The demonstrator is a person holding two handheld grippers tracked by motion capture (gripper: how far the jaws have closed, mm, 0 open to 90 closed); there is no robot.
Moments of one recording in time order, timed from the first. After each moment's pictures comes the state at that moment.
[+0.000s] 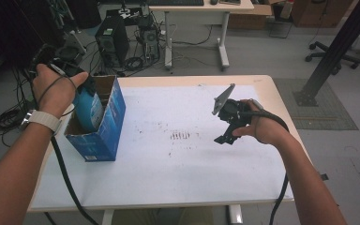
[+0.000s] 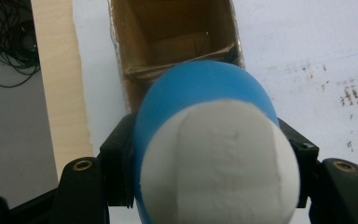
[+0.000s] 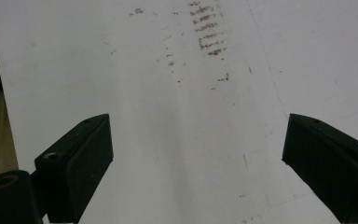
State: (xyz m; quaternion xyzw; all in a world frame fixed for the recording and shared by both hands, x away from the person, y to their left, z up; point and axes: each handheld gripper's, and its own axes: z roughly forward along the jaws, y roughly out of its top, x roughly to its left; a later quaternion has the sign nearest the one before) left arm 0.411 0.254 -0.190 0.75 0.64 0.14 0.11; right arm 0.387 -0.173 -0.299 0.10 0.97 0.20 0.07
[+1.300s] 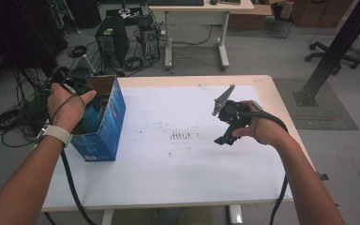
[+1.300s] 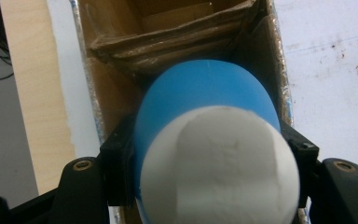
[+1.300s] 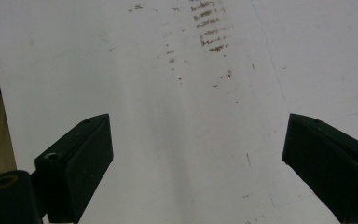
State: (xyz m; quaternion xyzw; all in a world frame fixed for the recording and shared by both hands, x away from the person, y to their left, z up) left arm 0.418 0.255 -0.249 0.76 0.63 0.13 0.09; right arm 0.389 -0.174 -0.305 0.10 0.97 0.20 0.06
